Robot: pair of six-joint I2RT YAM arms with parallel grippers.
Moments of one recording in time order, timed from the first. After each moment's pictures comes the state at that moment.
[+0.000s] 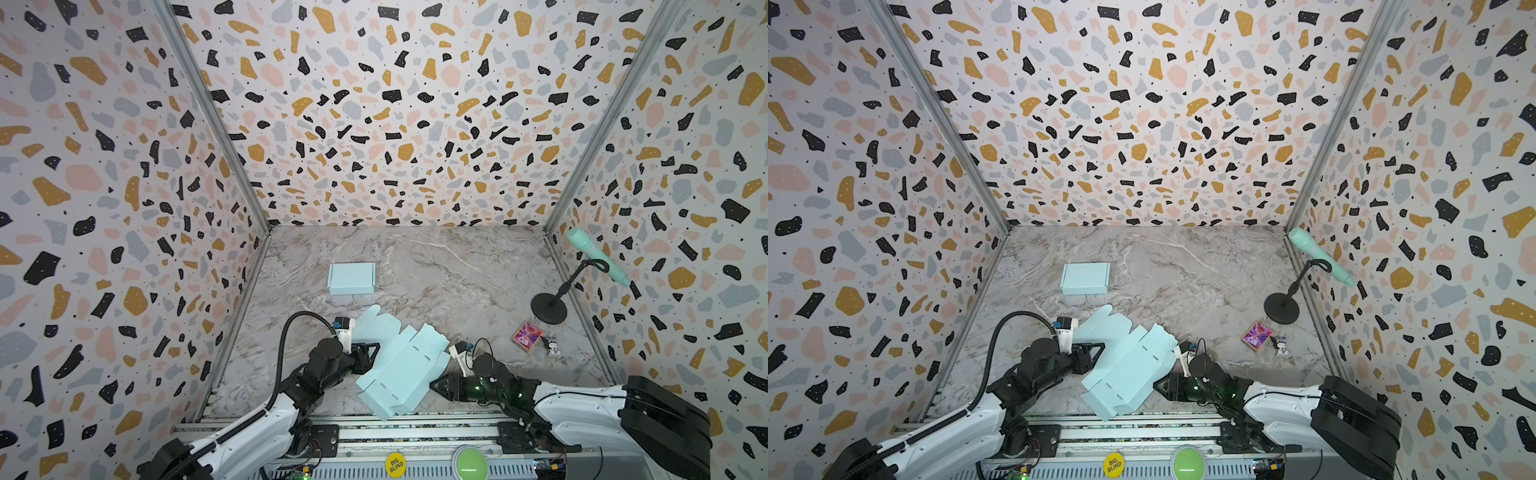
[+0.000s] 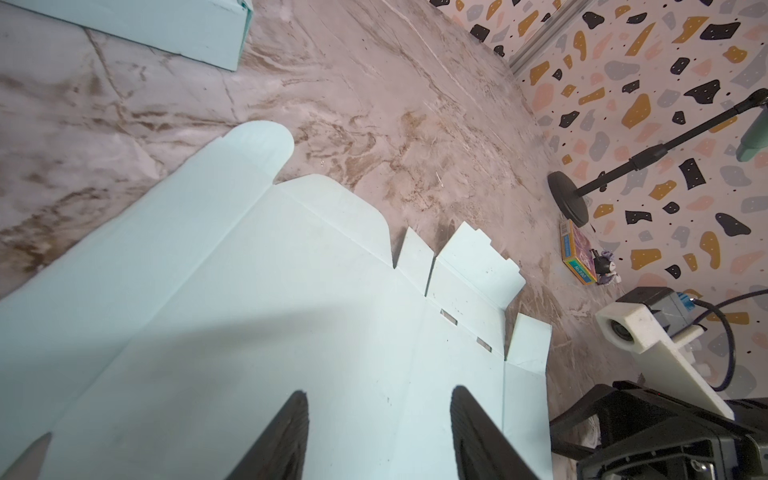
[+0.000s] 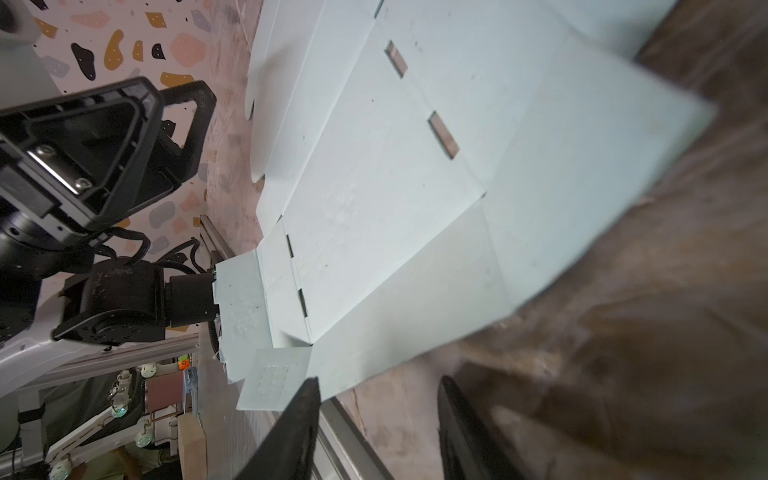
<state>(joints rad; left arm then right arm) -0.61 0.82 0.11 0.21 0.14 -0.63 0.99 1.11 0.10 0.42 -0.27 1.04</state>
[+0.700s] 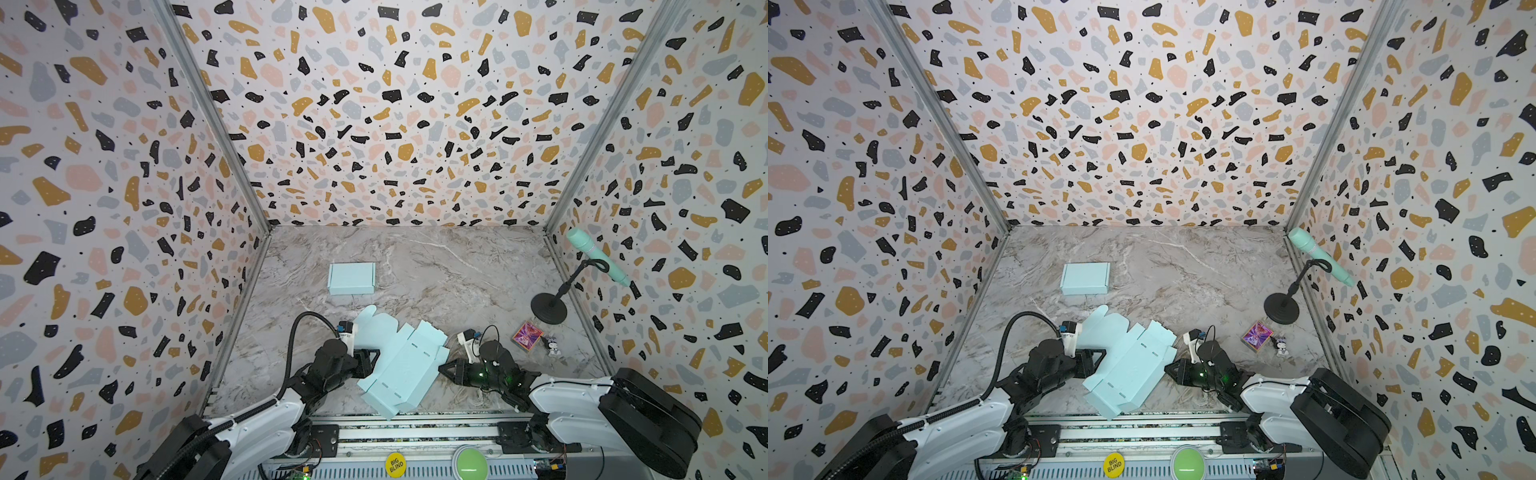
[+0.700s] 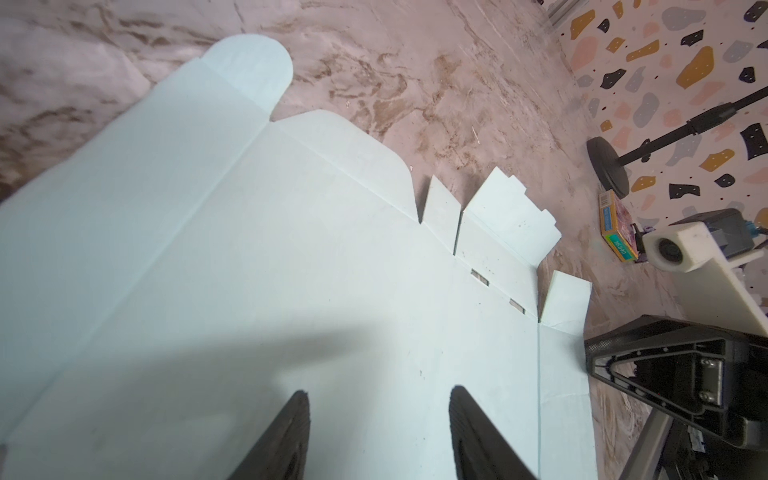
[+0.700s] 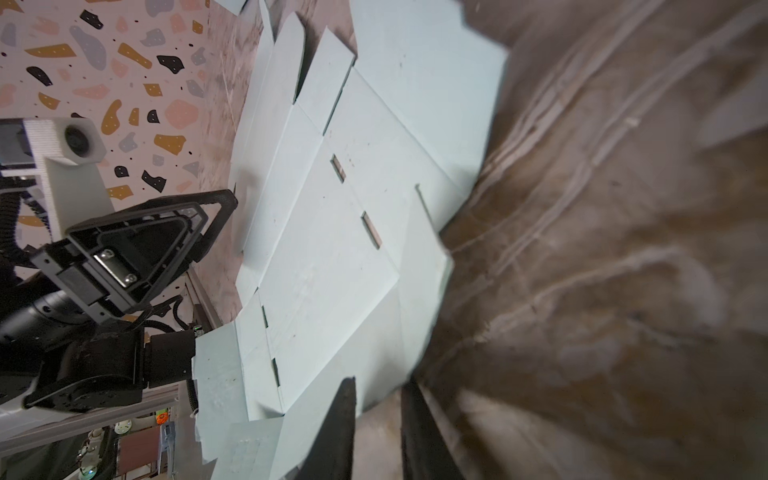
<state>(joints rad) -0.61 0.94 0.09 0.27 0.15 -0.62 0.77 1.21 0.11 0.48 -0.35 0.91</state>
